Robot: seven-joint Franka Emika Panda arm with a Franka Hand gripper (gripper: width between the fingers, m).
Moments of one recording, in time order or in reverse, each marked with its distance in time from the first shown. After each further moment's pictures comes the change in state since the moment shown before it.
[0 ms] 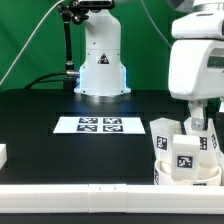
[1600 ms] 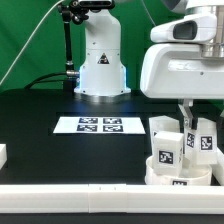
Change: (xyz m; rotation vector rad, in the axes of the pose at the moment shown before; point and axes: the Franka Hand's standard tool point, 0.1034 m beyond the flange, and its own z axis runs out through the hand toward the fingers) arm -0.003 0.010 0.001 0.015 -0.005 0.773
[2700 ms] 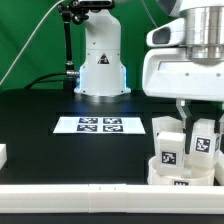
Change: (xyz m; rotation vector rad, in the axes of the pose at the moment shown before) arm 0.000 0.005 0.002 0.076 0.026 0.890
